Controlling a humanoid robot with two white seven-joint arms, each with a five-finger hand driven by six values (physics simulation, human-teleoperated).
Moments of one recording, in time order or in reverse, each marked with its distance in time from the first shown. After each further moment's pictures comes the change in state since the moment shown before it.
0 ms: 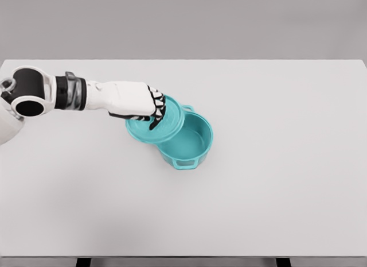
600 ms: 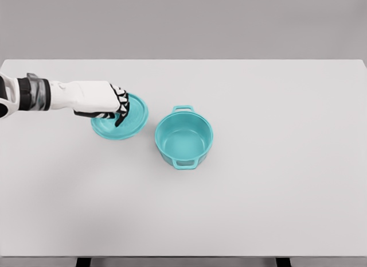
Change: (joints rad) left arm 0.046 0.126 0.043 0.042 -0.002 0.000 -0.004; right arm 0.002 0.000 0.000 0.000 0.000 0.000 0.000
